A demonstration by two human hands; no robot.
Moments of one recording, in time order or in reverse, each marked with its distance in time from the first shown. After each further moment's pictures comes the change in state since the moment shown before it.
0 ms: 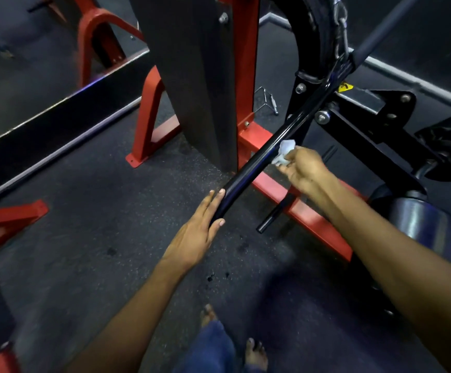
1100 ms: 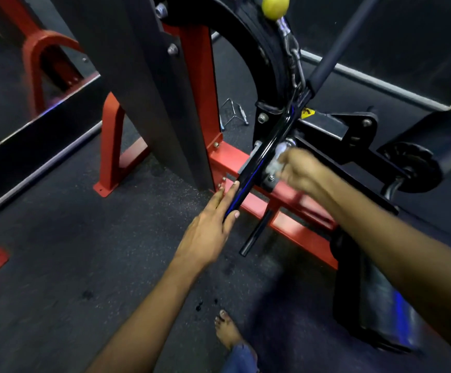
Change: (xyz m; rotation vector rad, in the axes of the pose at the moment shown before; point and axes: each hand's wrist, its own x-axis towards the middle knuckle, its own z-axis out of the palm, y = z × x) left_hand 0.121 0.065 0.001 0.106 -0.074 0.049; right_hand 0.068 -0.063 -0.033 -0.145 -0.064 0.037
